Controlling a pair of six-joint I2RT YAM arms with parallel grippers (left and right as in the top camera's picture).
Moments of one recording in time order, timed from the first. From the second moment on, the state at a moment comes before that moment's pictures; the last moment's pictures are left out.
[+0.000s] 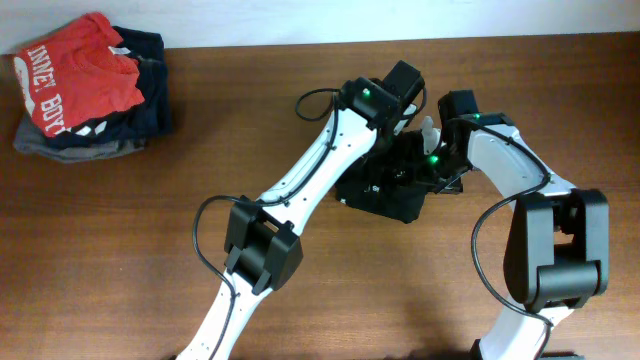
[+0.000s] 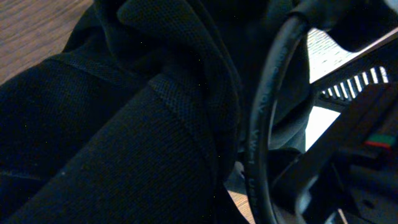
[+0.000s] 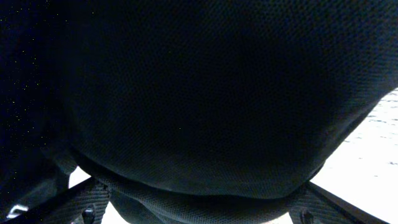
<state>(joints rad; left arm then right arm) -0.72 2.48 2.52 -1.35 0.07 -0.16 0.06 1.95 1.35 -0.89 -0.36 0.11</state>
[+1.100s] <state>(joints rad) -0.77 2.48 2.51 -1.25 0.08 -0.19 -0.21 1.95 1.70 -1.28 -0.14 0.11</state>
